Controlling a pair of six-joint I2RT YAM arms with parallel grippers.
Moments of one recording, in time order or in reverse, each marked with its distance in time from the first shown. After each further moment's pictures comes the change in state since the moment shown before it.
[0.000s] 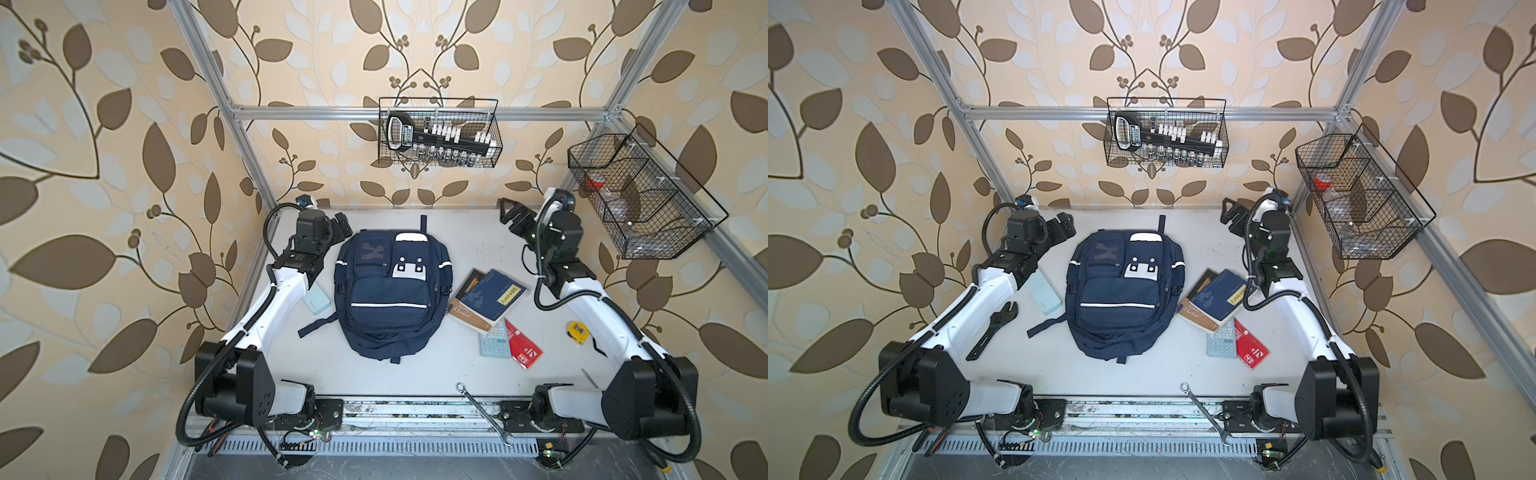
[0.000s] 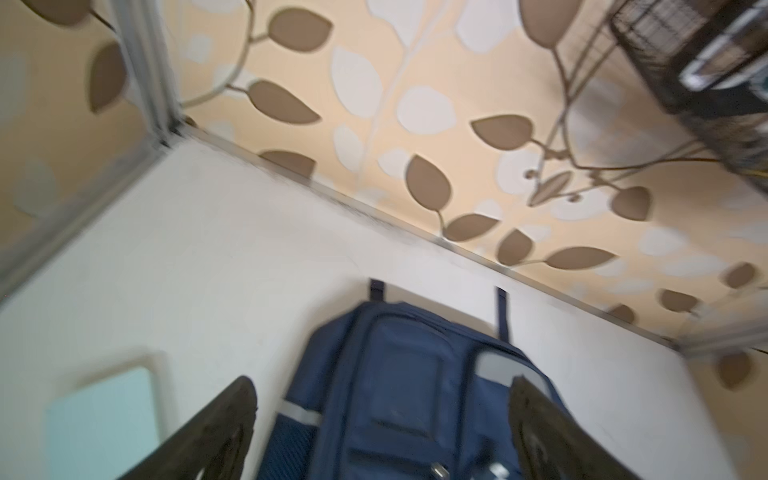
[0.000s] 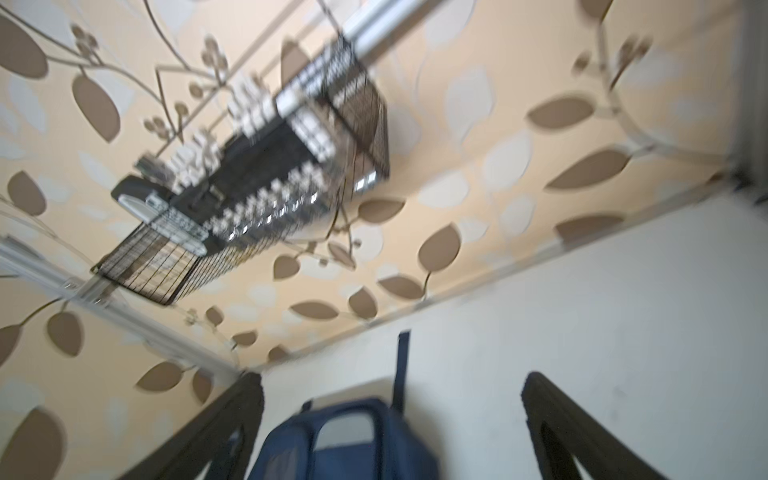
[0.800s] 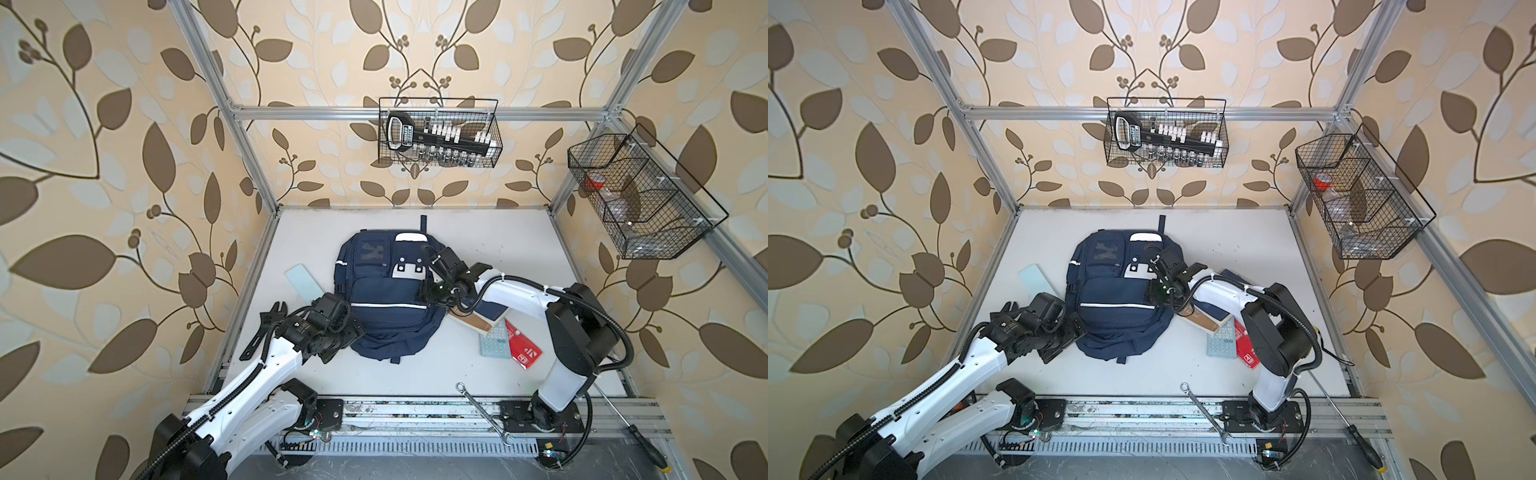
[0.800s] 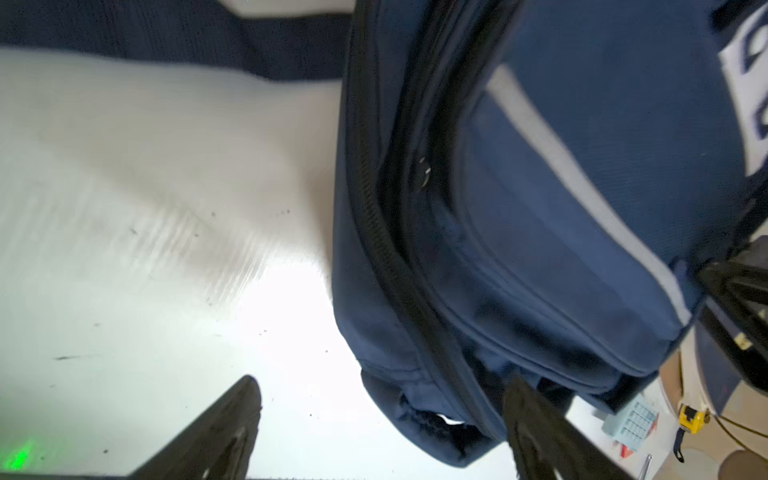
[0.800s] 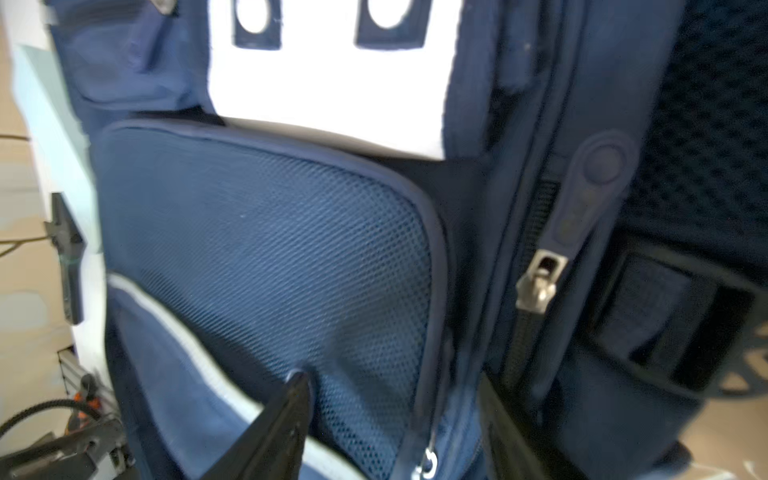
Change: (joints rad) left arm -0.275 -0.426 -0.545 -0.573 0.170 -0.537; right arm 0.514 0.406 0.118 -0.562 -0.090 0.057
